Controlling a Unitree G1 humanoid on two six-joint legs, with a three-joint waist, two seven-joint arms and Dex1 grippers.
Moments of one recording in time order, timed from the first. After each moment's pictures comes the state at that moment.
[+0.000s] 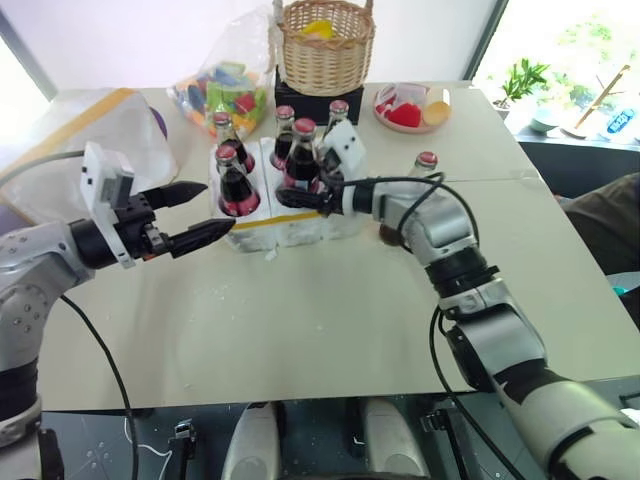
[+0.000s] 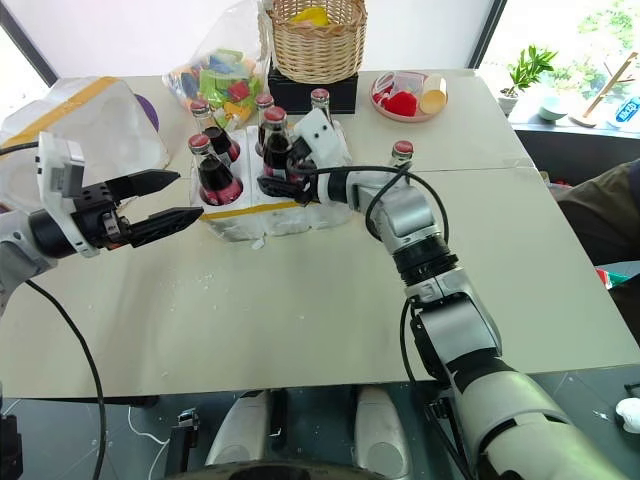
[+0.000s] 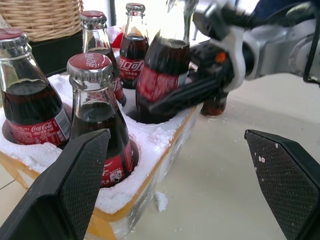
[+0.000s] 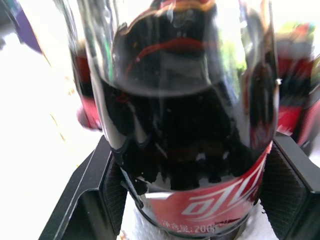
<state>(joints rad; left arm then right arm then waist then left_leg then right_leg) -0.32 0.85 0.37 -0.32 -0.81 0.75 -0.87 -1.00 -0.21 0.23 0.48 0.28 0.44 0.72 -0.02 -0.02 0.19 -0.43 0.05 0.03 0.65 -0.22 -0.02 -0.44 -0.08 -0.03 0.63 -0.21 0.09</state>
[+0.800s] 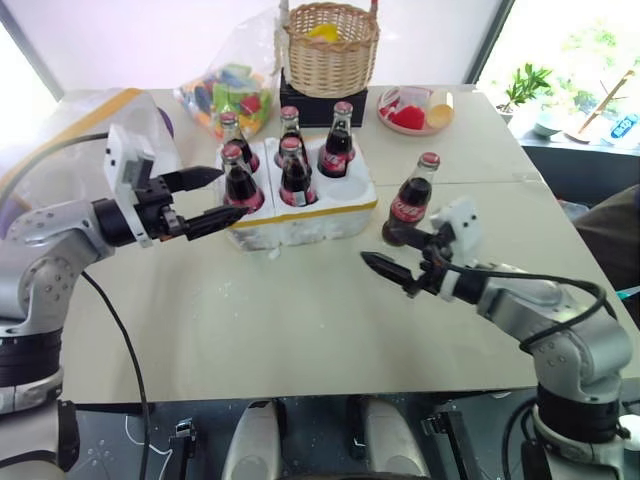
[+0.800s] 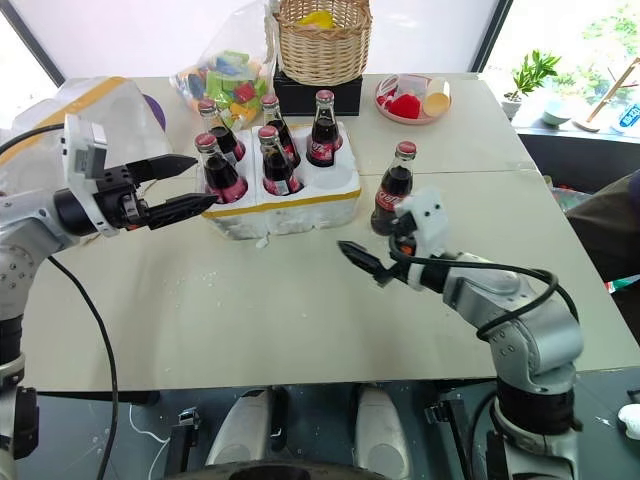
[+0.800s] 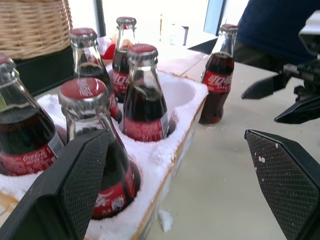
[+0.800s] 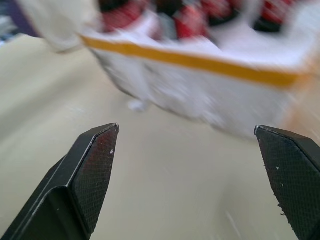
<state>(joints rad) -0.49 0.82 0.22 -0.15 -0.73 0.66 -0.95 -0.25 -0.46 -0.24 -0.61 0.56 1.10 0.43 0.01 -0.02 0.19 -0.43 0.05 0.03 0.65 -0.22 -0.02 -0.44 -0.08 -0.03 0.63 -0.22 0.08</state>
